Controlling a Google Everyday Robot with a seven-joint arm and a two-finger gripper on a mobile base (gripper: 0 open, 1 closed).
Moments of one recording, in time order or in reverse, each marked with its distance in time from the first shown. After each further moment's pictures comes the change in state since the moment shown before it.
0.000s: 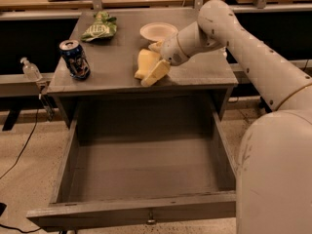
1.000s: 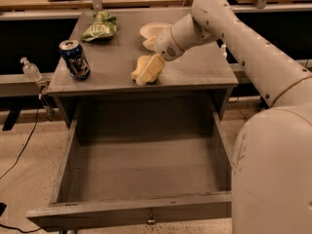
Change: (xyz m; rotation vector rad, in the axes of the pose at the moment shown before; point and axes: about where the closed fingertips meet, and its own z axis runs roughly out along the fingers) arm -0.030 0.013 0.002 -0.051 0.004 0.042
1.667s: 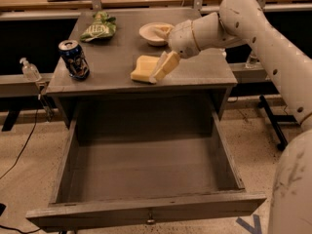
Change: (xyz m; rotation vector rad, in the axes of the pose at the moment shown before) arm -0.019 0.012 -0.054 0.083 -0.190 -0.226
